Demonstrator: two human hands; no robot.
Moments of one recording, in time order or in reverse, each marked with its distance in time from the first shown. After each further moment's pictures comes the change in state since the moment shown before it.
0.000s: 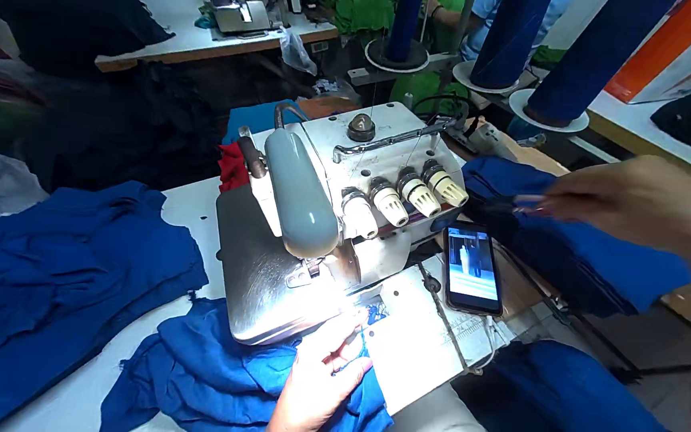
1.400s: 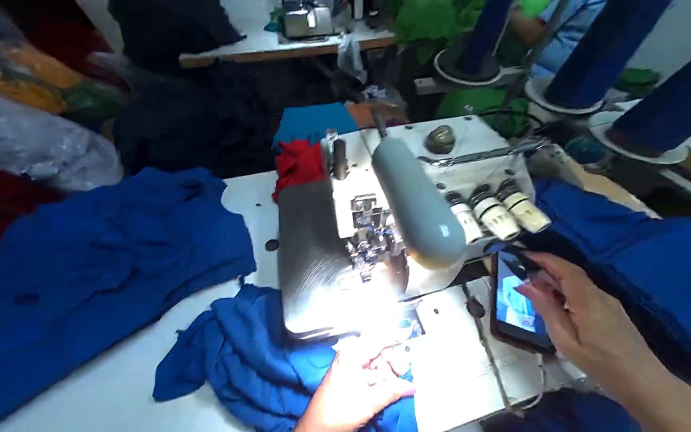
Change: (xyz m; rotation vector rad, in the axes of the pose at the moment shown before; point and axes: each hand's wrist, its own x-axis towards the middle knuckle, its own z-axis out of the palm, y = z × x) left_hand 0.000 0.010 -0.002 -0.088 -0.046 -0.121; right_hand -0.028 -0.066 0.120 0.135 0.312 -0.052
